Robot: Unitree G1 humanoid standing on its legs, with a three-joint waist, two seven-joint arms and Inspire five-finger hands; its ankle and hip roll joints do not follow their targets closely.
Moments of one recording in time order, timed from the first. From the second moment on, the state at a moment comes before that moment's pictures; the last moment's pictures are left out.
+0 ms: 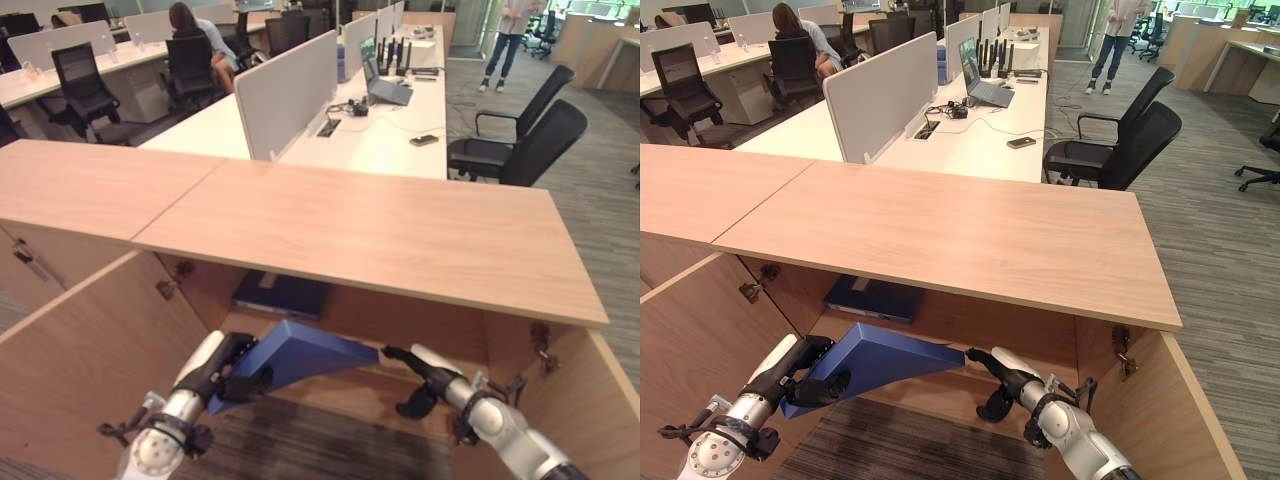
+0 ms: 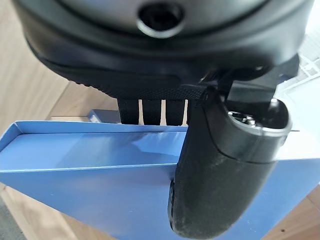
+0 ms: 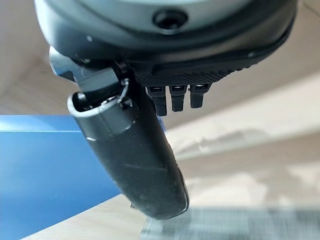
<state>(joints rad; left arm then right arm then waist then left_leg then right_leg) 0.36 0.60 -0.02 -0.14 0.16 -0.04 -0.10 -0.06 -0.58 0.48 0.19 -0.38 -0.02 0.14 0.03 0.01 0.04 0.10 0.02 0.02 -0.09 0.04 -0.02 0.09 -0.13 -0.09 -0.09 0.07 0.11</state>
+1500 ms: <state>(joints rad) 0.14 0.94 -0.26 -0.18 -0.12 -0.07 -0.19 -0.09 -0.56 0.48 0.12 -0.18 -0.02 0.13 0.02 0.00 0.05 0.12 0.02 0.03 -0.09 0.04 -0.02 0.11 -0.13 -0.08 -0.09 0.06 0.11</state>
